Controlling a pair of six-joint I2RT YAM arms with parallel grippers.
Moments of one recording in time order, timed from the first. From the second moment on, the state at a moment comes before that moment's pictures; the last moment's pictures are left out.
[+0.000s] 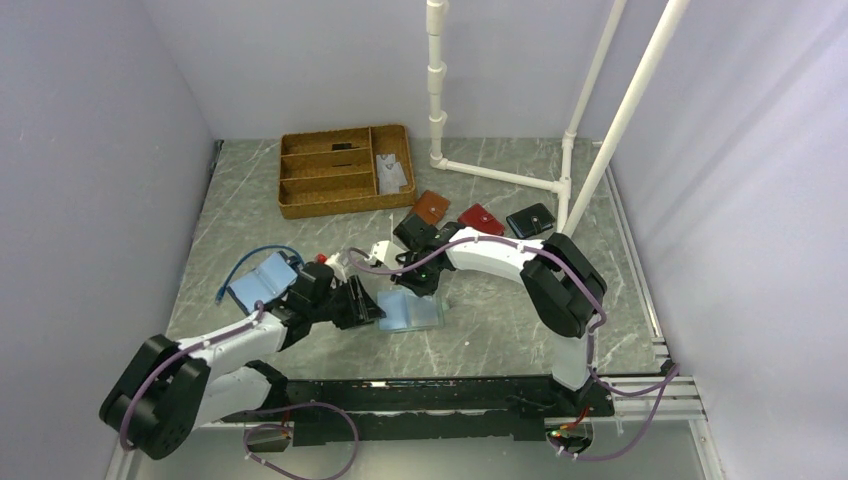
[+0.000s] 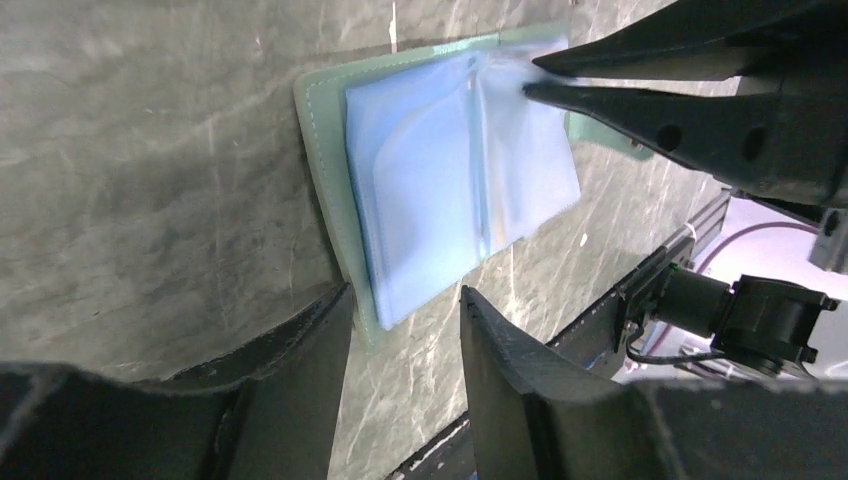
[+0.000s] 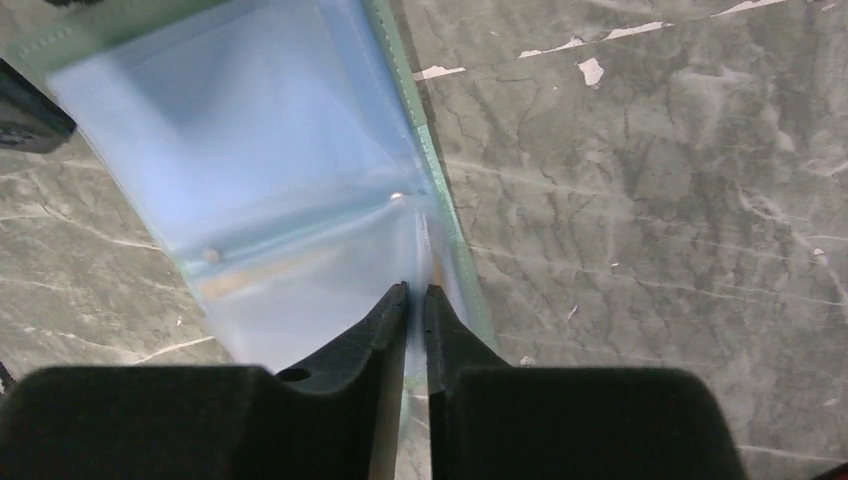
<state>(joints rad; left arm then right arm) -0.53 1.09 0.31 0.07 0.32 -0.85 0.85 1.90 1.29 -0.59 -0.23 -0.47</state>
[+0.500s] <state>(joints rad) -0.53 1.24 0.30 0.33 0.41 -0.90 0.85 1.90 1.33 -0.65 -0.37 -0.39</state>
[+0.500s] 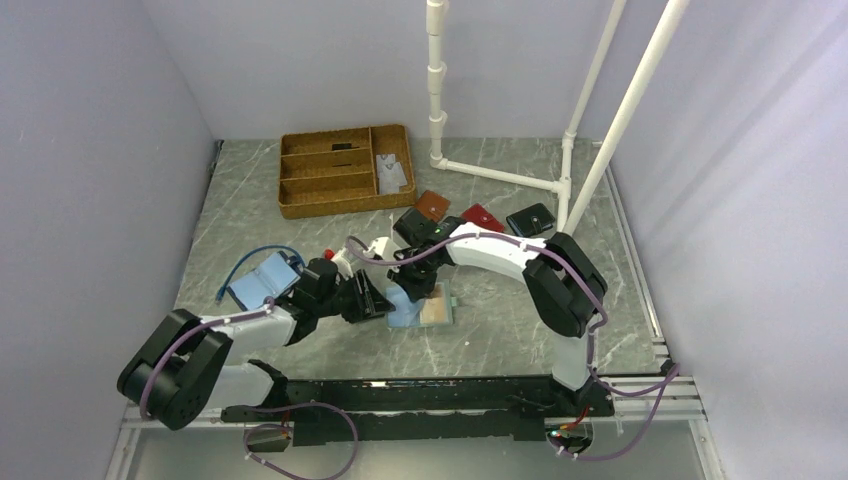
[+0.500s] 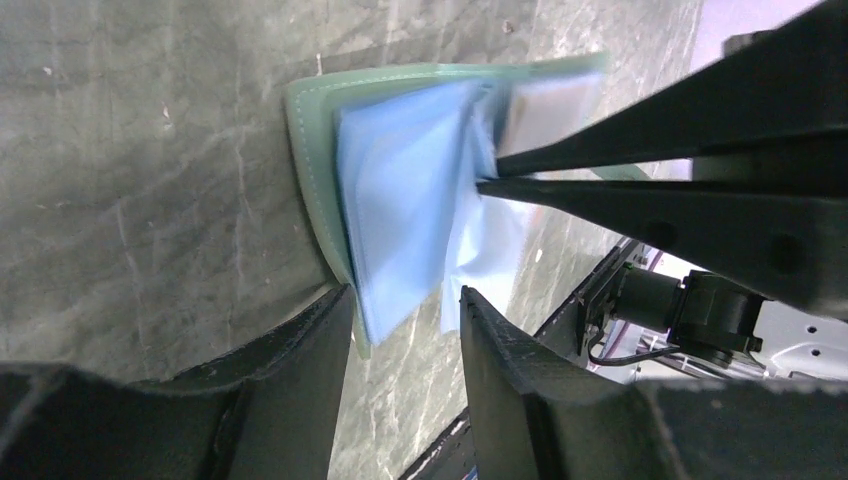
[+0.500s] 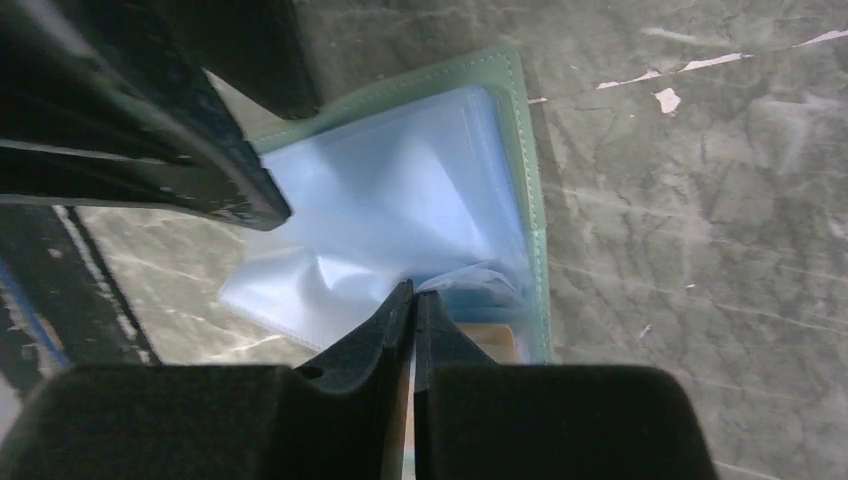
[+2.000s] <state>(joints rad) -0.53 1.07 0.41 0.17 0.43 -0.82 0.59 2.05 1.37 -0.55 -1.07 -0.06</state>
